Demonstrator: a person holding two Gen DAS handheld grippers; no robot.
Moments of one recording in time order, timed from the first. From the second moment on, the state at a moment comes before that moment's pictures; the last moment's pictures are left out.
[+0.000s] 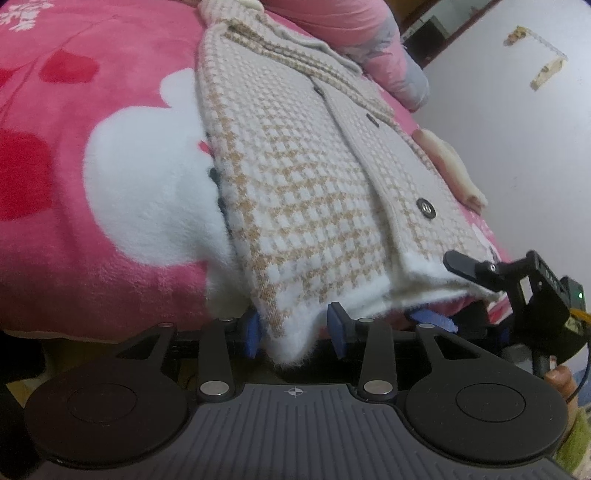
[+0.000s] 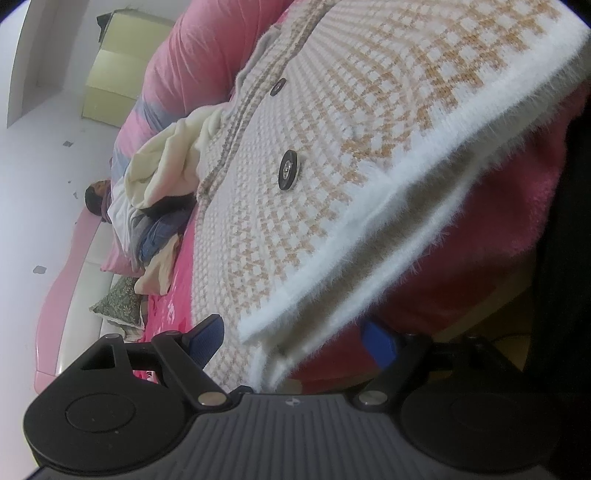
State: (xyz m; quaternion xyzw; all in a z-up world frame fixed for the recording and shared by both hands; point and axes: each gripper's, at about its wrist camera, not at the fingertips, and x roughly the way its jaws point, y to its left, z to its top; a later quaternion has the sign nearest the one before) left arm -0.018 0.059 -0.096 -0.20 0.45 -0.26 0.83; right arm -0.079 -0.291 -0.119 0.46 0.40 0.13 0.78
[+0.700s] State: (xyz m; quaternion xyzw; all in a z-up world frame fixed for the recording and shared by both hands) left arm -0.025 0.066 -0.087 -0.22 0.42 -0.28 0.84; right arm -0.080 -0.290 -0.124 0.47 0.40 0.14 0.77
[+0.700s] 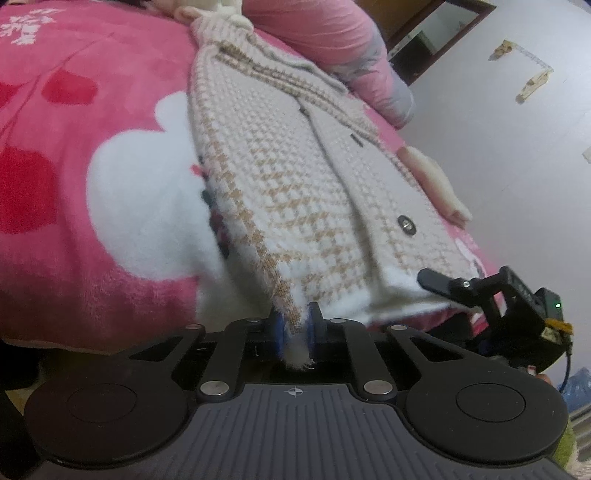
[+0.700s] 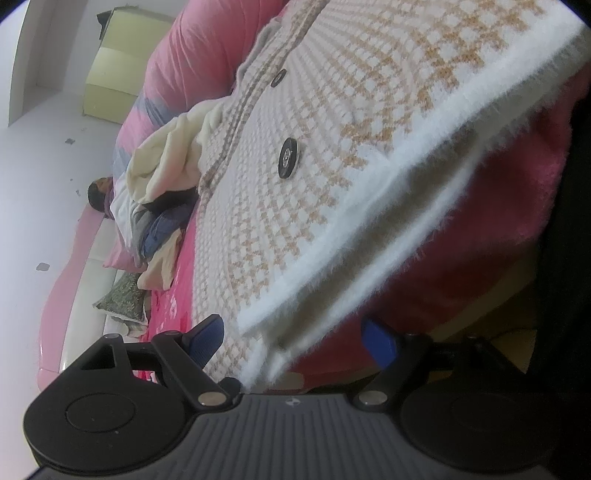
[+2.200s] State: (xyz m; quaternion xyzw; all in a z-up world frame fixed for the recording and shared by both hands) left arm 0.026 0.105 -0.116 -0.46 0.44 -0.31 0.71; right arm -0.034 -0.223 -0.174 0.66 0.38 0.26 0.60
